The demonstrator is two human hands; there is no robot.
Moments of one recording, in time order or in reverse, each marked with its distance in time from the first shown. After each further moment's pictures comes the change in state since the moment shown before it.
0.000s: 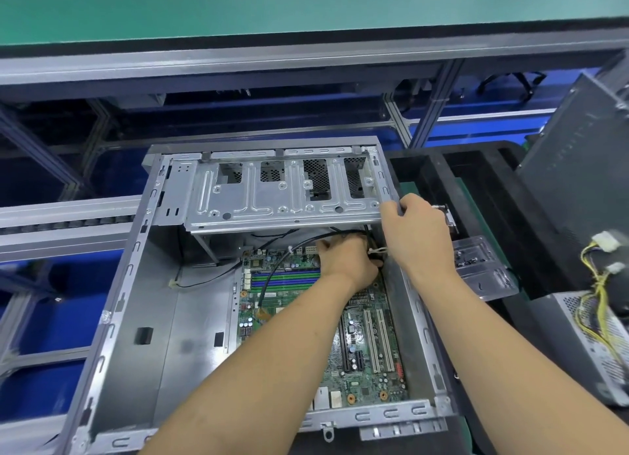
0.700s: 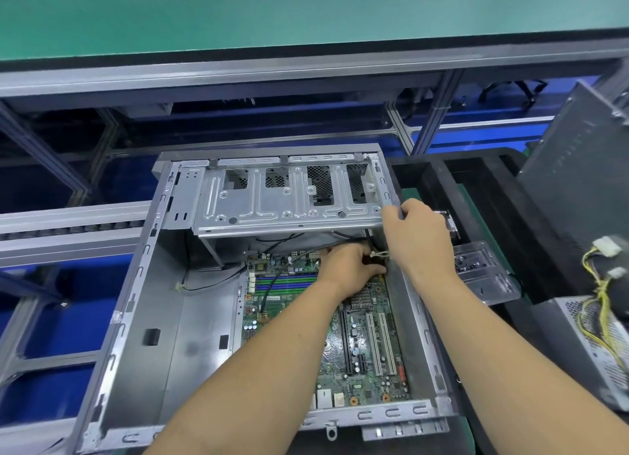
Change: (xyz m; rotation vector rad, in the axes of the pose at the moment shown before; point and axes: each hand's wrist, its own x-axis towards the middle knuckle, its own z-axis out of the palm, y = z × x) left_hand -0.003 -0.016 -0.005 -0.281 -0.088 0.056; right_hand 0.000 -0.001 -0.001 -0.003 0.002 0.011
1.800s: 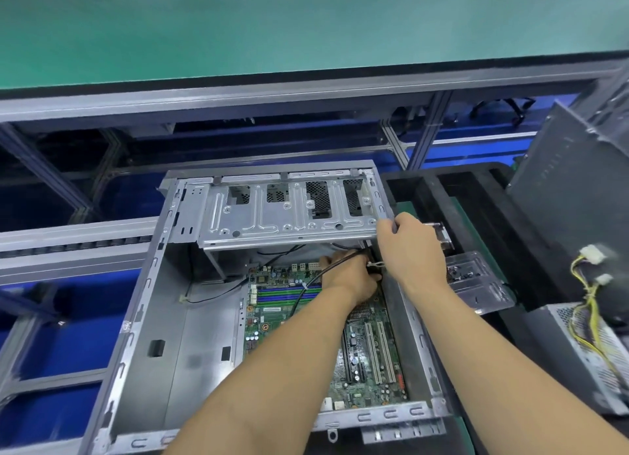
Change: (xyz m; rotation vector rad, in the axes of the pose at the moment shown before) left_hand 0.004 0.015 0.006 0.344 0.048 -0.023; right_hand -0.003 0.001 0.000 -0.029 -0.023 -0.016
